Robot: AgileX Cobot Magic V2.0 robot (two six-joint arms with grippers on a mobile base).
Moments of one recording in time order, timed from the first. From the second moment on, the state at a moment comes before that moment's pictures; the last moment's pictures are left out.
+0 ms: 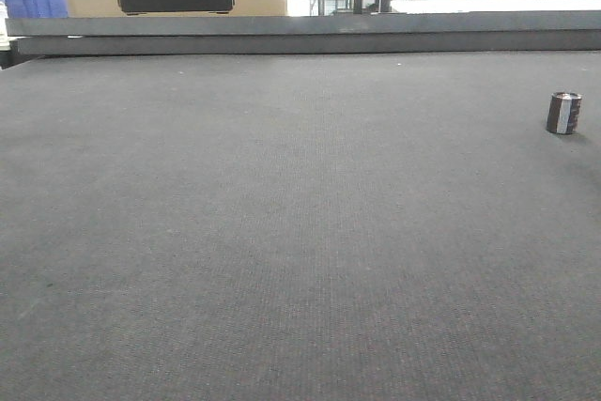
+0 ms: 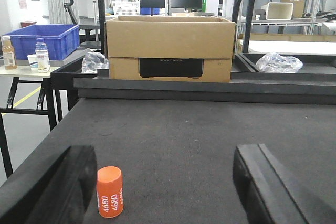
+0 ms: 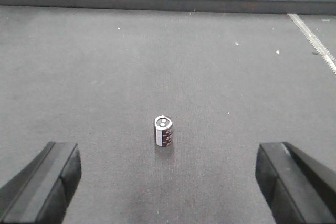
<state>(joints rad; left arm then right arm) -0.09 0.30 -0.60 0.01 0.34 0.00 -0.03 0.90 -0.70 0.17 0.22 -0.14</state>
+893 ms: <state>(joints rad) -0.09 0.30 -0.60 0.01 0.34 0.00 -0.03 1.81 -0.69 0.10 -0.91 -0.14</state>
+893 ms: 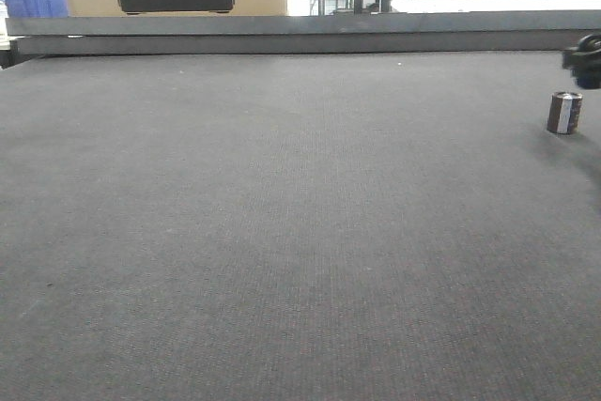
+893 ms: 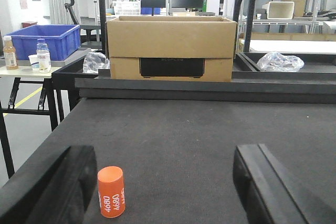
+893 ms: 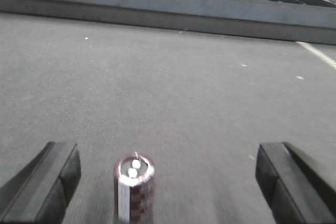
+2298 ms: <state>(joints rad) -0.07 0.33 -0.54 0.11 0.31 0.00 -0.03 1.81 -0.93 0.08 -0.68 -0.14</state>
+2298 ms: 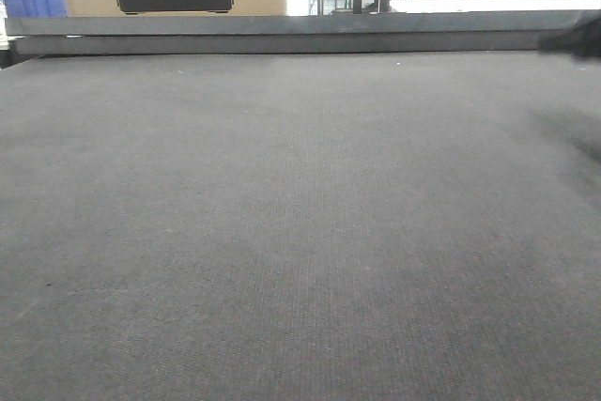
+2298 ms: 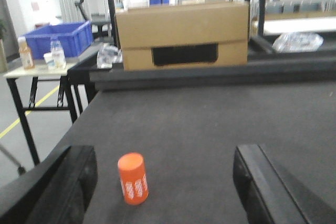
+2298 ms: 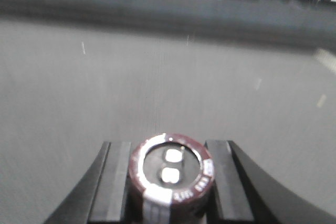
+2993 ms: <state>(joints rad) 0.03 1.06 -0.35 -0.02 -0.42 0.00 -0.03 1.04 -0.75 0.08 -0.27 -0.14</state>
